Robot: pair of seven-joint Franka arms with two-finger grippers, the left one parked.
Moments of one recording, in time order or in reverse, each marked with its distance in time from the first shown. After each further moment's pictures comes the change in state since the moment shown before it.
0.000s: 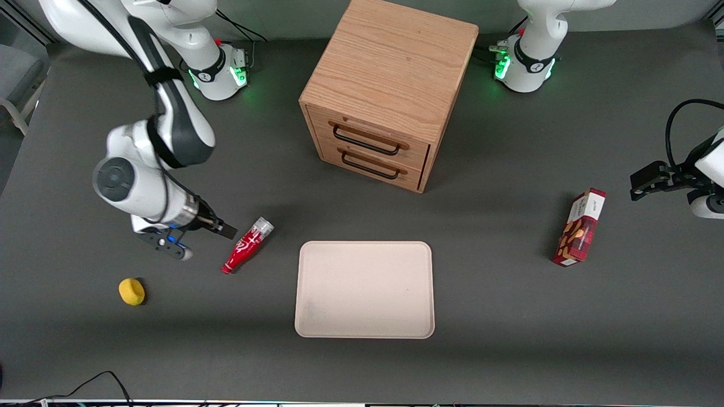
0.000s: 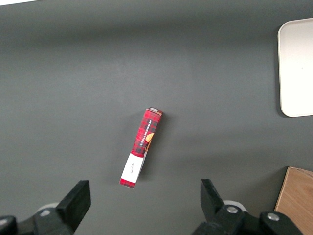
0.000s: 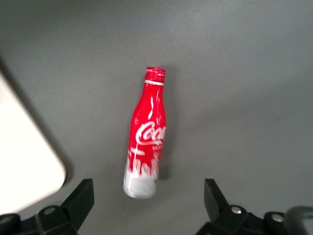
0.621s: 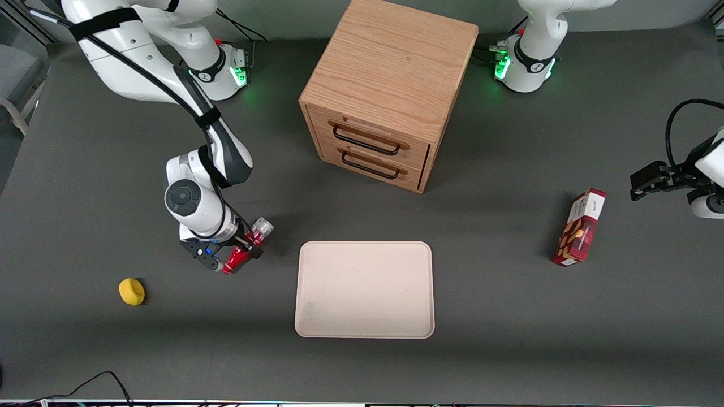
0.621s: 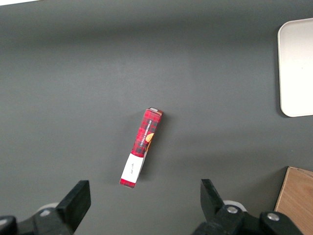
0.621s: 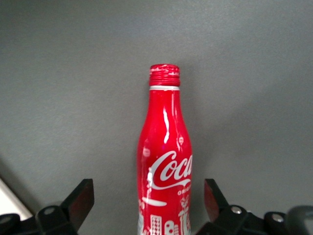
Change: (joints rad) arm 0.030 0.170 0.002 -0.013 -0.115 0.230 0.245
